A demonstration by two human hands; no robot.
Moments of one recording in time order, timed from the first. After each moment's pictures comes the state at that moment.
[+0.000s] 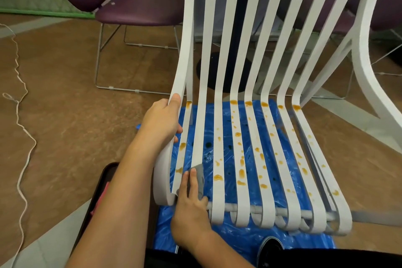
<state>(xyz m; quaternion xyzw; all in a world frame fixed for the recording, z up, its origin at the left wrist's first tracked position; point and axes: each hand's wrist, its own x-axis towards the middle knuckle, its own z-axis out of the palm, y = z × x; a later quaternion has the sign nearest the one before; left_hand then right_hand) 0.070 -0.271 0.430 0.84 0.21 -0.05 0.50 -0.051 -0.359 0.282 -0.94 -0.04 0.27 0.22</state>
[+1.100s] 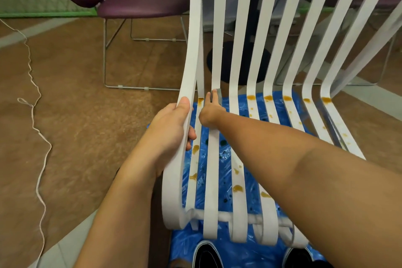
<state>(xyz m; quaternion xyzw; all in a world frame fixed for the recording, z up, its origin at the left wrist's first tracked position) 0.078 -0.258 0.421 0.76 0.20 -0.12 0.61 0.238 -0.355 0.267 -0.95 0.00 0.26 0.17</state>
